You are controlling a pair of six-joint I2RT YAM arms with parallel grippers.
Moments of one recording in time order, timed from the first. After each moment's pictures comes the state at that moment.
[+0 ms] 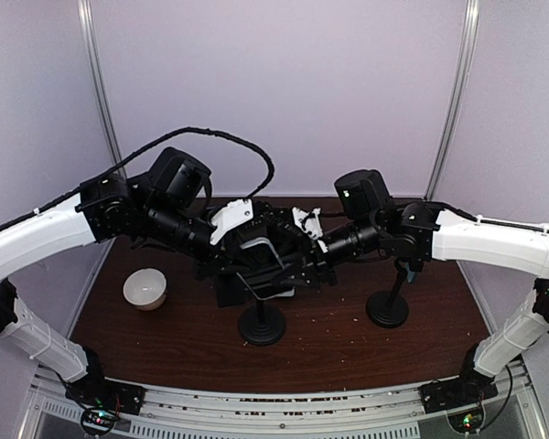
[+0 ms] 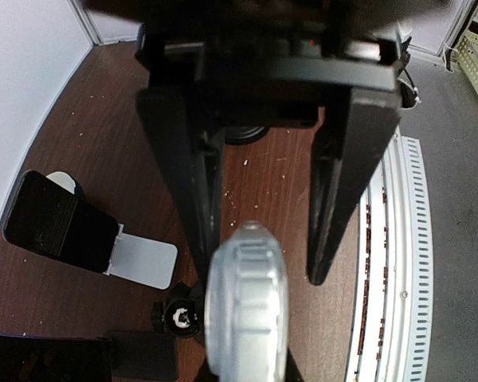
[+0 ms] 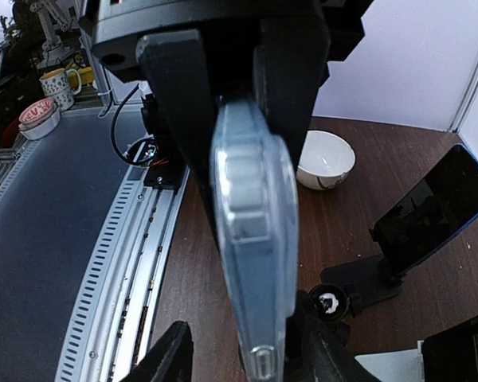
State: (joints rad) left arm -1.00 1.39 1.42 -0.77 0.28 0.33; right arm 0.92 1.48 1.22 -0.25 -0.65 -0.34
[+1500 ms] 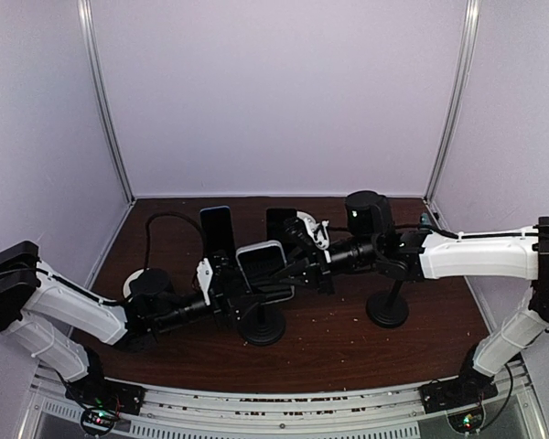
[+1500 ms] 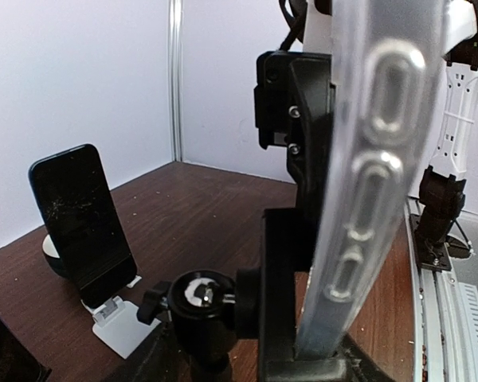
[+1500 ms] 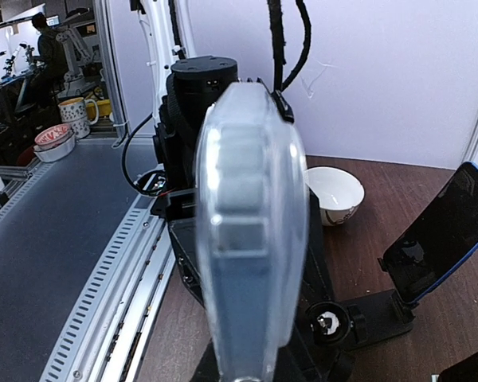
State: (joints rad) left arm -1.04 1.44 0.36 1.09 0.12 -0.05; right arm 0.88 1.52 0.99 0.22 -0.81 -0.24
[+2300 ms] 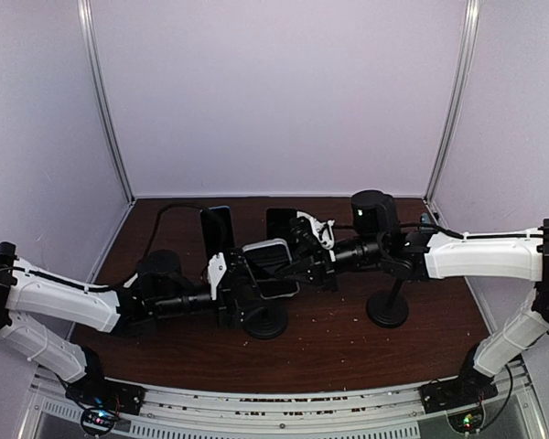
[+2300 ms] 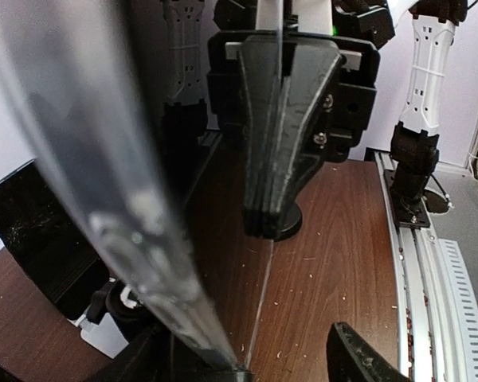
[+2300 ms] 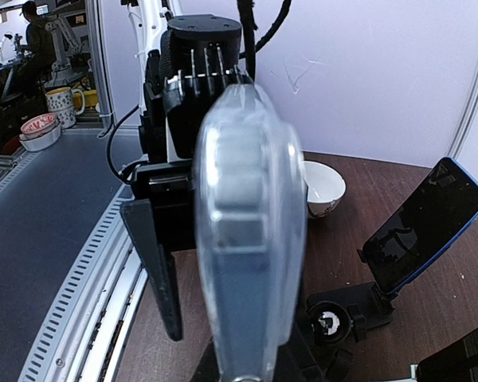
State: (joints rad) left arm -1.02 1.34 0.51 0.71 0.25 0.06; right arm 0.86 1.49 0.97 0.21 -0.77 -0.29
